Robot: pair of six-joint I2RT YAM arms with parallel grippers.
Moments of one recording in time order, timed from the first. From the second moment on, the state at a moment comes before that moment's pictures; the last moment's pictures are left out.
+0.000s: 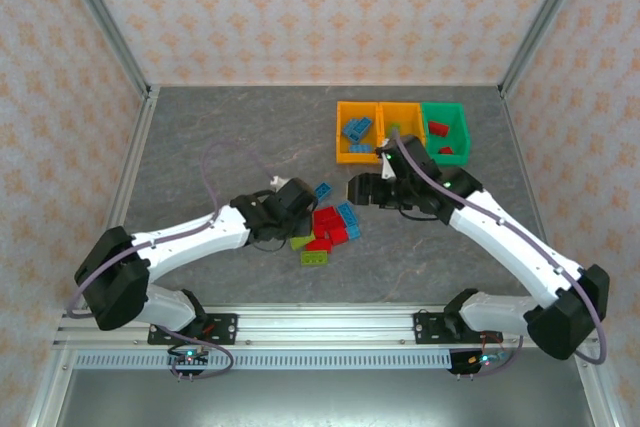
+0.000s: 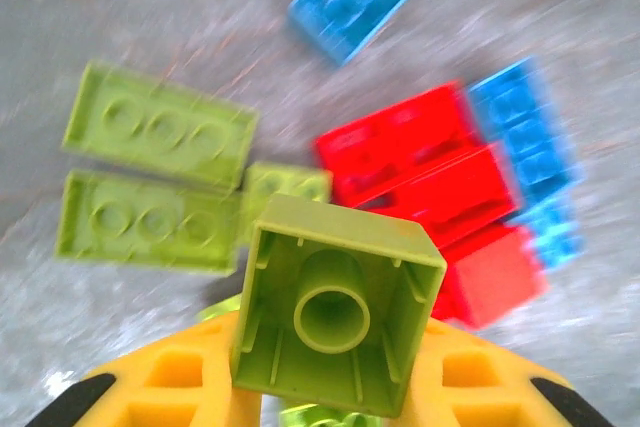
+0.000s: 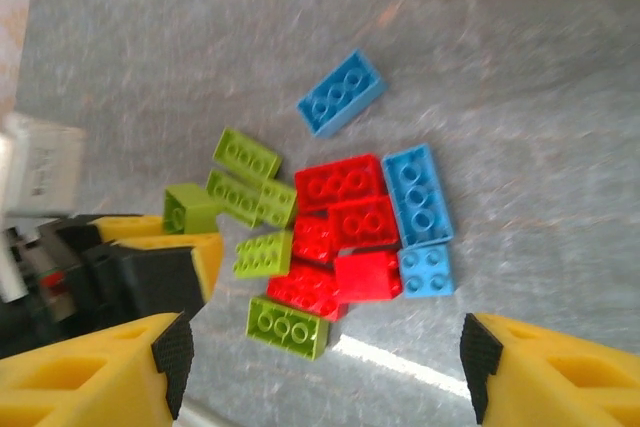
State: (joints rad) left arm -0.81 1.40 0.95 -0.58 -0.17 -0.84; right arm 0.63 1.17 1.12 -0.81 -0.12 0.62
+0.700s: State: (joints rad) left arm -0.79 2.62 2.66 -0.71 -0.24 -0.45; right arm 0.63 0.76 0.99 -0.86 0.34 0.82
